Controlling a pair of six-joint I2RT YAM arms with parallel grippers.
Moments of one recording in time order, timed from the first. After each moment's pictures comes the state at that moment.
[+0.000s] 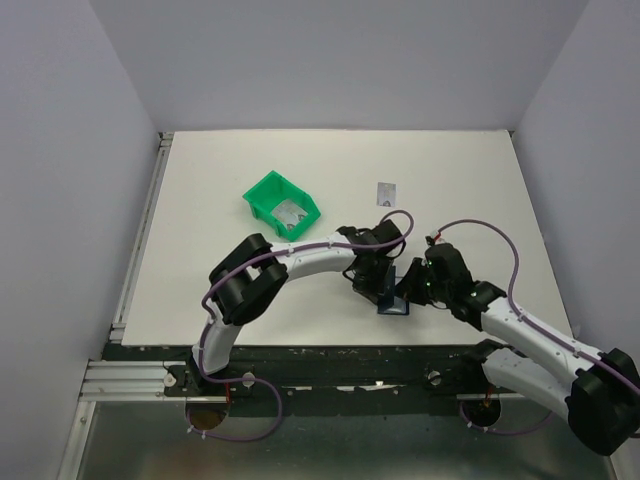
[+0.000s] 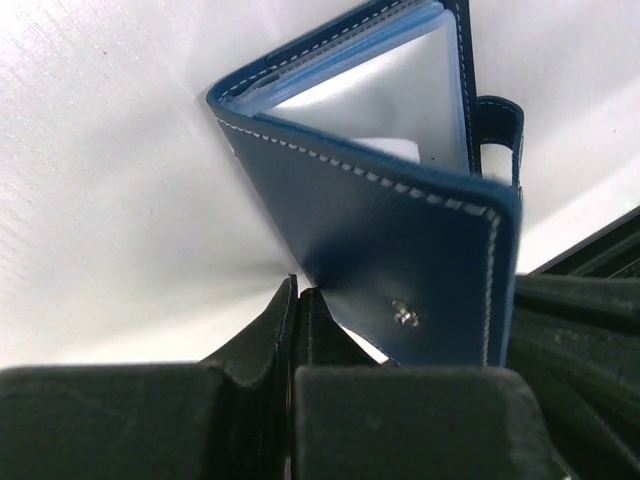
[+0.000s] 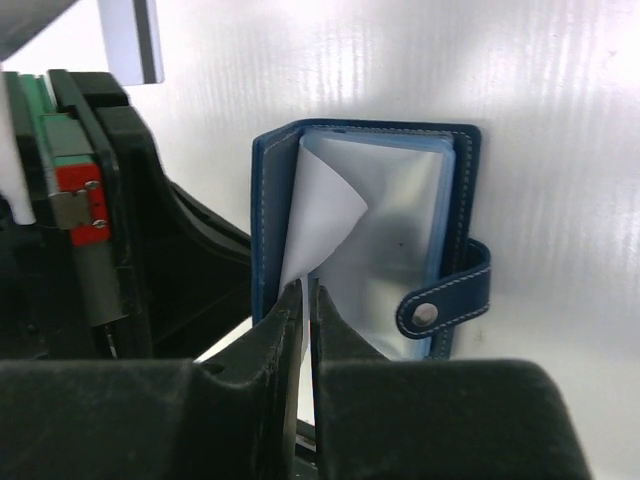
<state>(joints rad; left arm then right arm) -1.00 2.05 1.49 -0.64 0.22 -0.66 0.55 0.94 0.42 -0.28 -0.07 0.77</state>
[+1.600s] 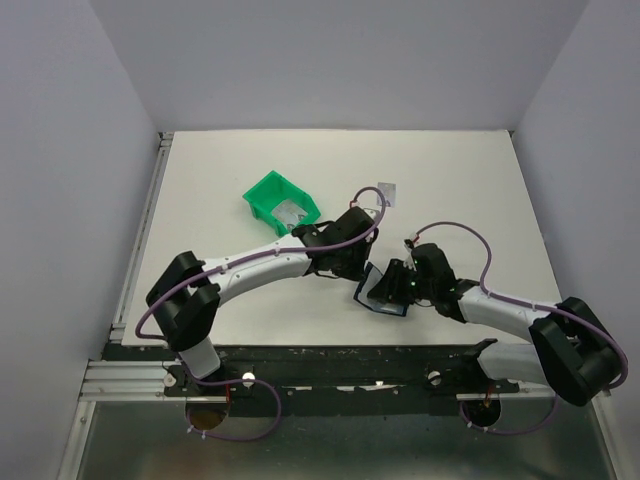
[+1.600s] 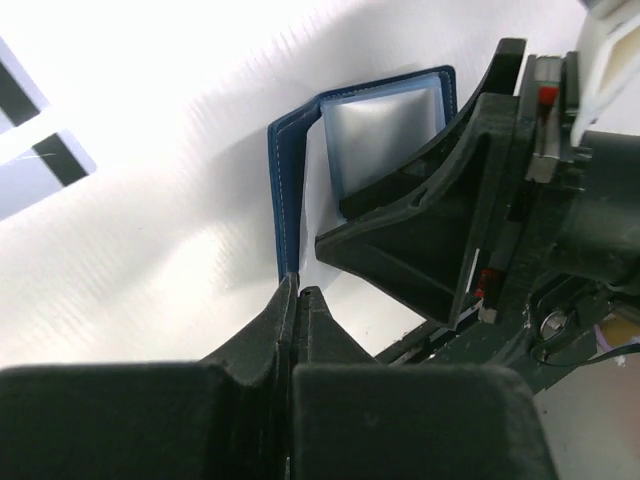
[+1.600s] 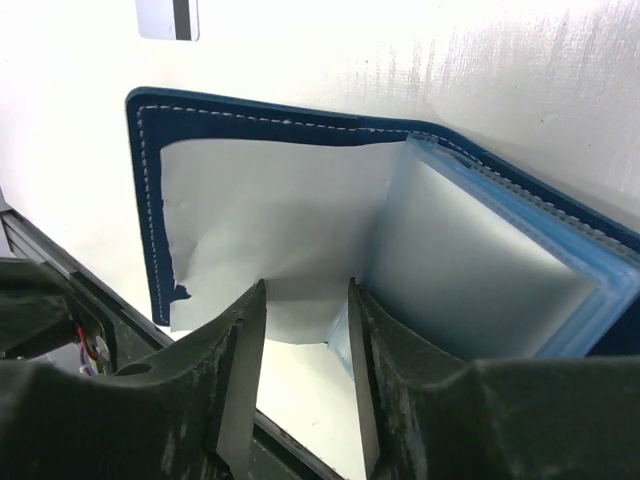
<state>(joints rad) -0.96 1.70 1.26 -0.50 0.06 -0.59 0.55 1.24 0.36 0.12 -0.27 0.78</state>
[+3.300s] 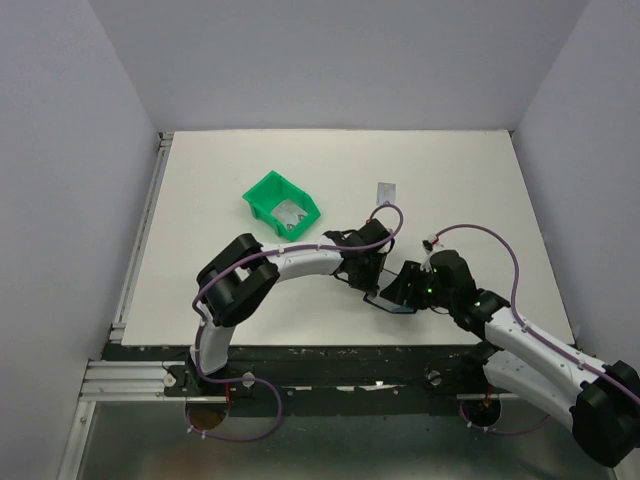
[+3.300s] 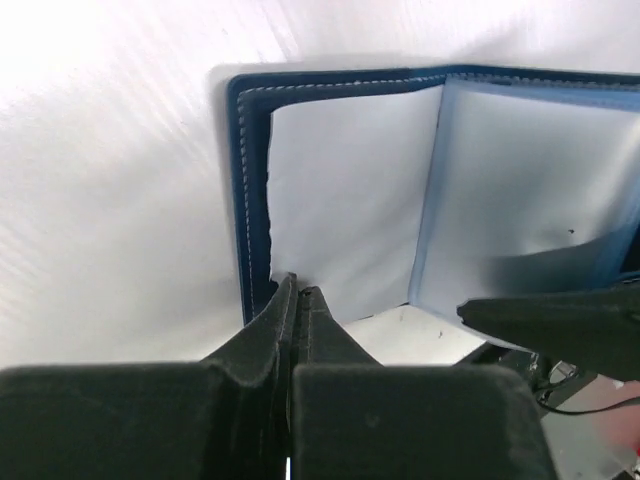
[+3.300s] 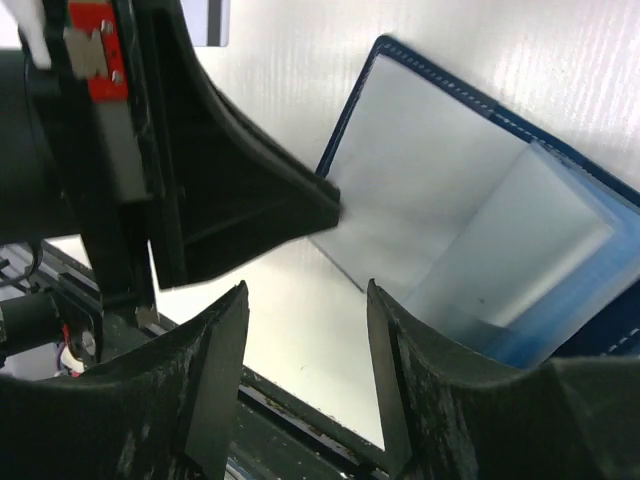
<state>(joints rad) -0.98 1.97 1.33 -0.41 0.17 -0.65 0.54 0.88 0.34 -0.17 -0.17 0.72</state>
